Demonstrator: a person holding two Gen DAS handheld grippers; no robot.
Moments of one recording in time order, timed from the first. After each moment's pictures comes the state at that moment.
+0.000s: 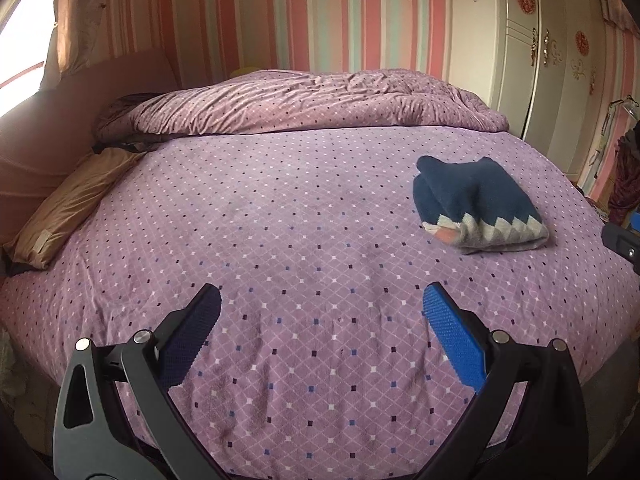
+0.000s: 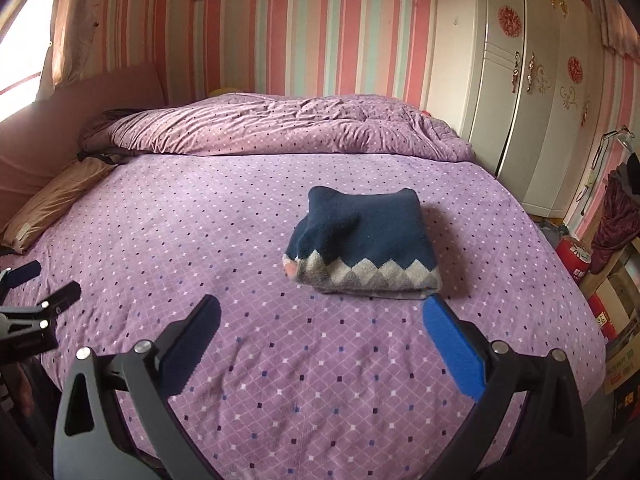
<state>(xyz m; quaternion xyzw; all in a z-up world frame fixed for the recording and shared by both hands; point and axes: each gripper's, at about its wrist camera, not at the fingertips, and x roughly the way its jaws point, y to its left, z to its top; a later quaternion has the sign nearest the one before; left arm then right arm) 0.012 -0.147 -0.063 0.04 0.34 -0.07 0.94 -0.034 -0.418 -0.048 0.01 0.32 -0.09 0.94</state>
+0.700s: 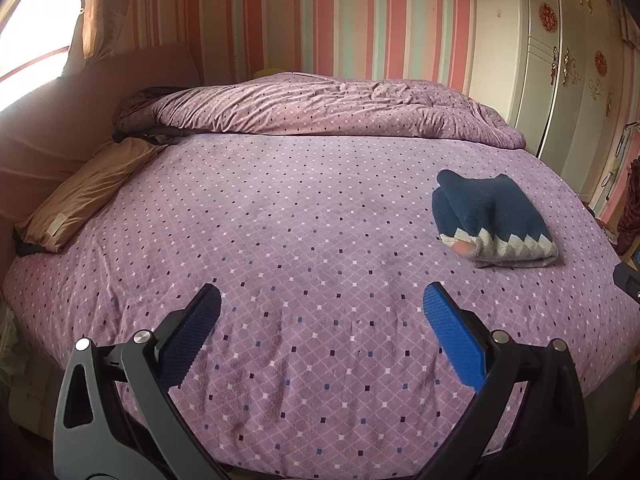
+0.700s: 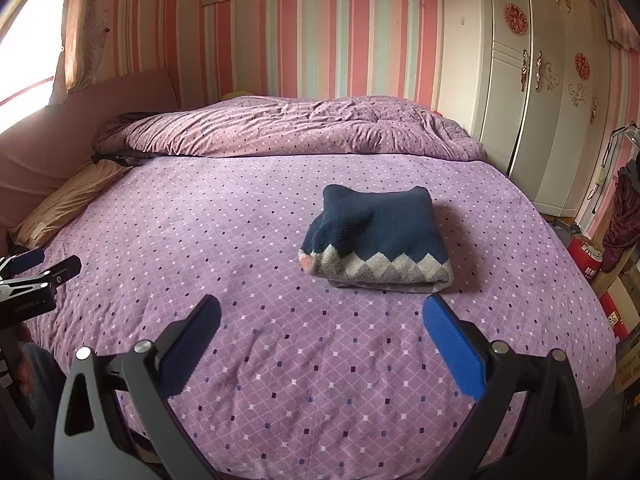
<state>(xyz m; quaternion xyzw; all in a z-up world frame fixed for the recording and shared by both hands) 0.004 -0.125 -0.053 0.02 0.34 -0.04 0.94 -0.050 -0.414 -0.049 0.02 0.32 -0.06 0.95</state>
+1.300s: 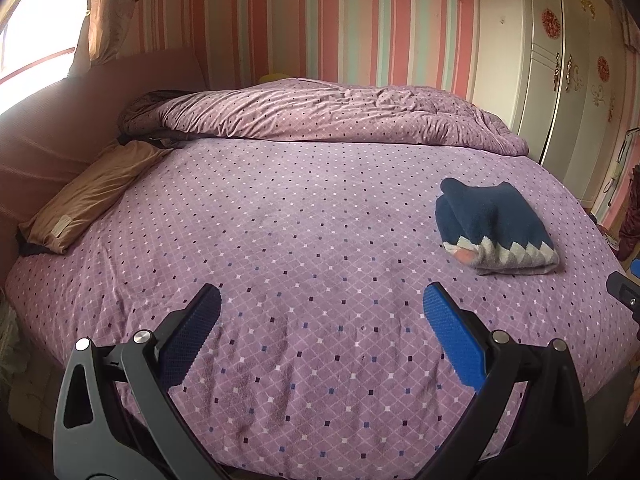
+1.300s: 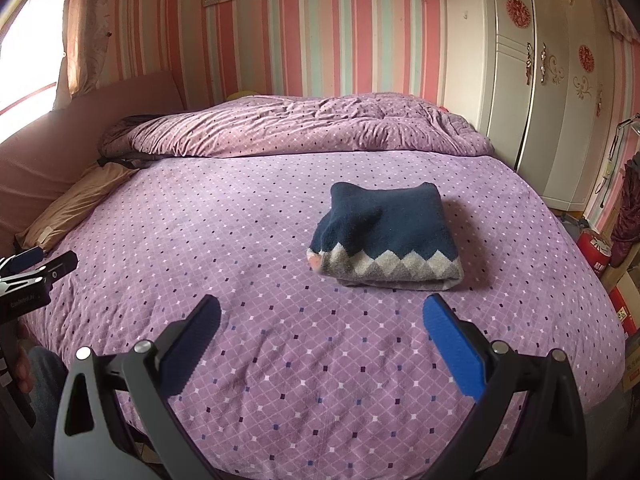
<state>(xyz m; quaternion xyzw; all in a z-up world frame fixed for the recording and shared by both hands) 0.004 -0.118 -0.046 0.01 0.33 -0.03 0.94 -0.045 -0.416 -0.052 0.03 0.32 -0.04 0.95</state>
